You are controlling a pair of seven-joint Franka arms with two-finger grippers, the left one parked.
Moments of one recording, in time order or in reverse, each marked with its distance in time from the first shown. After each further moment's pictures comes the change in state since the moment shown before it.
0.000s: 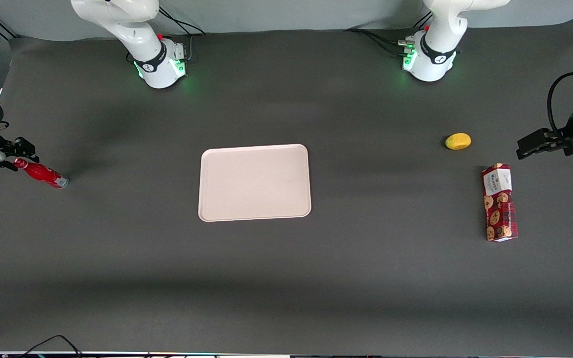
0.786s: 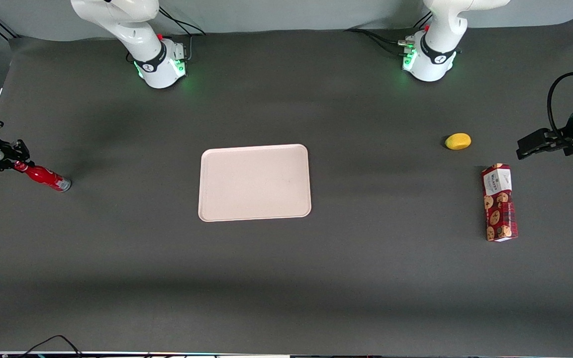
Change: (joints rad) arm 0.000 0.029 -0.006 0.057 0.081 -0.060 -0.097
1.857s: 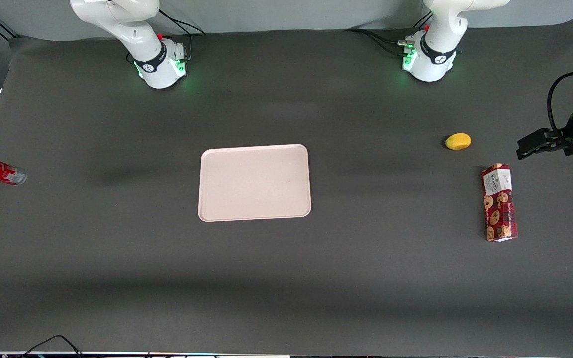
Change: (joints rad) arm 0.080 -0.023 0.163 0.678 -0.207 -0.731 0.572
